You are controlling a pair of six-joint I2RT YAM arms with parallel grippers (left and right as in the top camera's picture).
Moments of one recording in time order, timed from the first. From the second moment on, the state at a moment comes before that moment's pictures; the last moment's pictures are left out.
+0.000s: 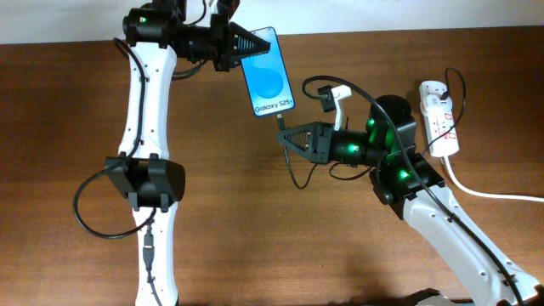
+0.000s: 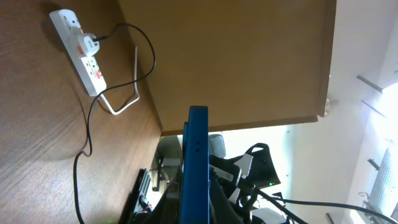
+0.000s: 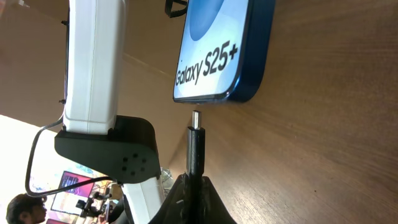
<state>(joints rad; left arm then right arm) -0.11 2.54 2.84 -1.42 1.53 -0.20 0.32 1.35 0.91 0.15 -0.93 0.81</state>
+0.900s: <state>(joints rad) -0.14 2.54 2.84 -1.44 1.56 -0.09 0.32 1.35 0.91 0.17 -0.92 0.81</state>
